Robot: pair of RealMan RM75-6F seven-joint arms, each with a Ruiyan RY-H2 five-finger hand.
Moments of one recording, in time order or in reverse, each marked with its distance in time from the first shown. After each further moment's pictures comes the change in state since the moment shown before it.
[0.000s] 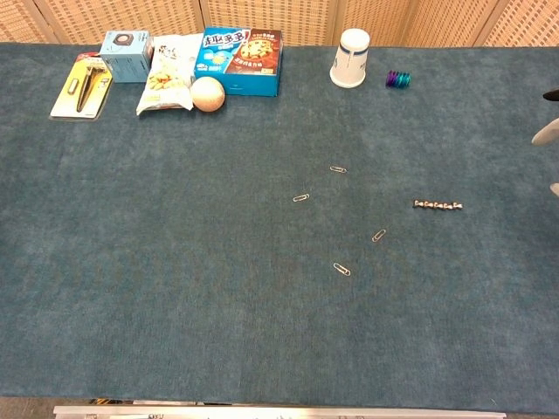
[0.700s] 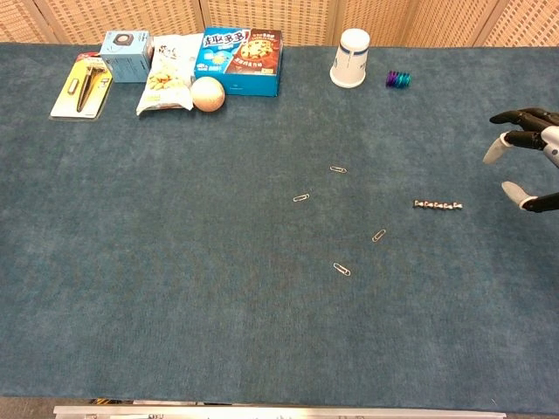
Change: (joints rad) left arm 0.009 0.016 0.010 0.018 0.030 0.027 -0.068; right arm 0.077 -0.066 0.053 -0.120 0.215 -0.224 -0.219
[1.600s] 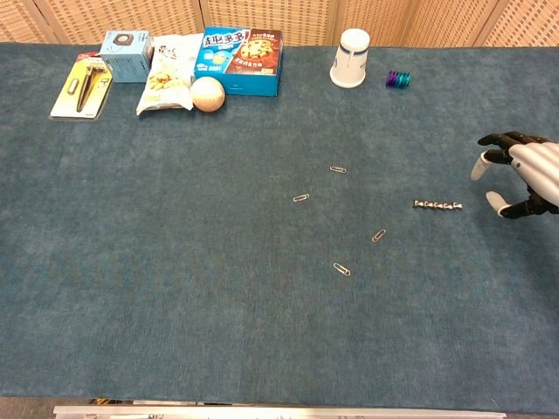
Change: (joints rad) left arm 0.001 0.006 0.005 0.005 0.007 0.001 -0.016; right arm 0.056 -0.125 0.039 0.050 0.266 -0.091 -0.211
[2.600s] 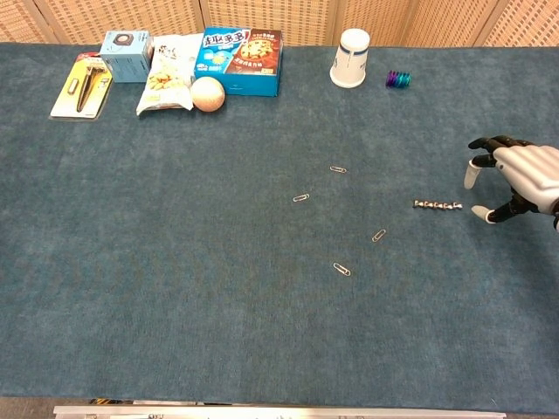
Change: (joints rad) left arm 0.002 0.001 0.003 0.002 0.003 0.002 -0.002; right arm 0.046 -0.059 0.007 0.041 0.095 -0.026 -0.074
